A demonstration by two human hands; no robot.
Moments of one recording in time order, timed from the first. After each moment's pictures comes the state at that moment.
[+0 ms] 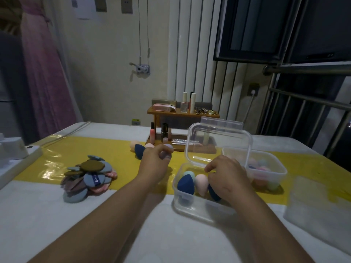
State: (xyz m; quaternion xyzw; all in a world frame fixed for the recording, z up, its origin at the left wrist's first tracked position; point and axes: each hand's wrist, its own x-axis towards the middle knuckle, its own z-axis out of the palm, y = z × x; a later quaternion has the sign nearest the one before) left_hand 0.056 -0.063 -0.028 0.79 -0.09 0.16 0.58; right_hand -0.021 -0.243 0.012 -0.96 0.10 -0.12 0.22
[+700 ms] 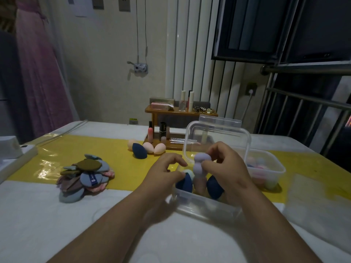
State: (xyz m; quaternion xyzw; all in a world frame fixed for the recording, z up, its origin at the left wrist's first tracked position) left_hand 0.011 -0.071 -0.035 0.77 -0.19 0.07 0.61; right_hand -0.020 -0.253 0.006 -0.85 -0.07 -0.18 0.50
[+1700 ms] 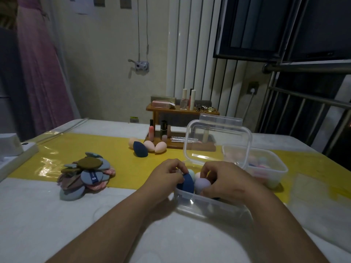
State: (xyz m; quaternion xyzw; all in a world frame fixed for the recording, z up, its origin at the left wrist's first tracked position) left_hand 0.014 -0.076 -0.042 0.76 -0.15 -0.02 0.64; right_hand -0.027 -0.263 0.015 -0.96 -0.07 0.04 0.26
